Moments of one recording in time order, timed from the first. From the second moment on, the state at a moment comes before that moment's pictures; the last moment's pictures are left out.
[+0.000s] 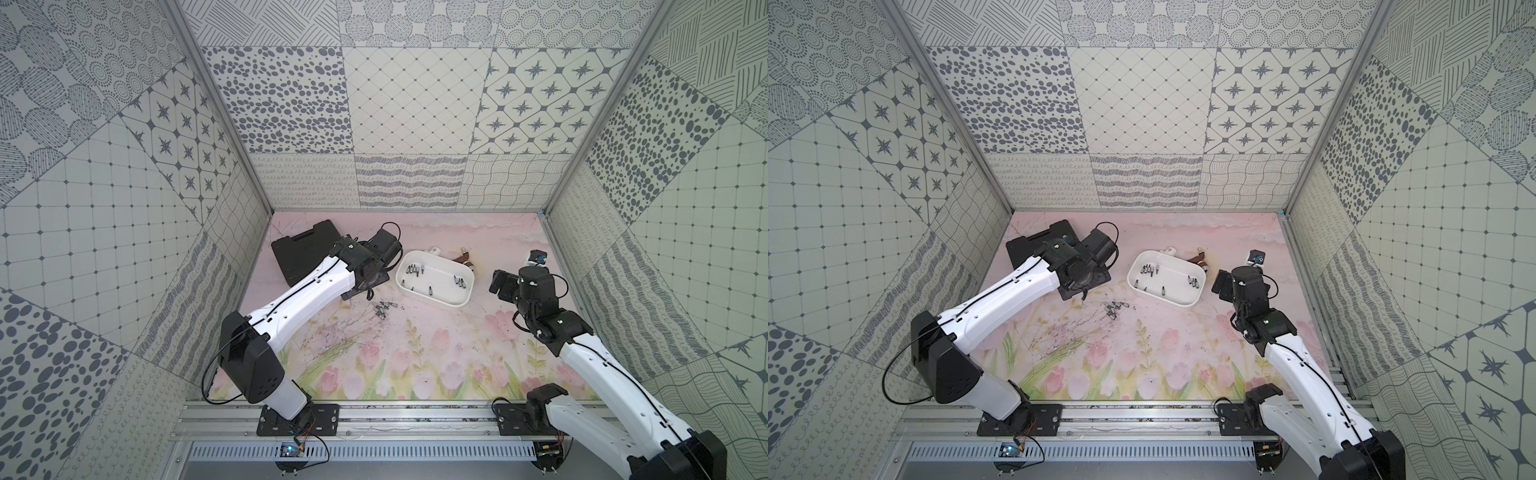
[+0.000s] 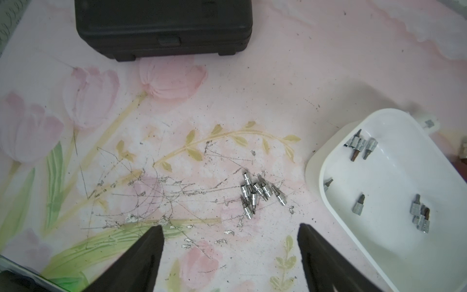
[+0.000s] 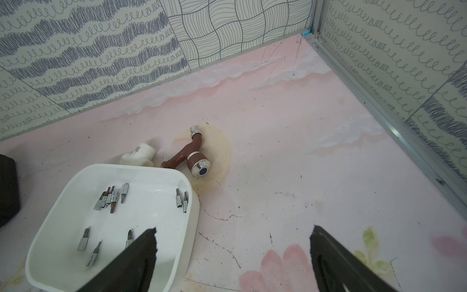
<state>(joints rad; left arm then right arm) -0.65 1.60 1.49 -1.21 -0.41 -1.14 0.32 0.91 0.68 -0.35 0.37 0.46</state>
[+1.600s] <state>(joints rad) -0.61 1.91 1.33 -0.96 0.01 -1.39 0.32 0.91 0.68 -0.35 0.37 0.46</state>
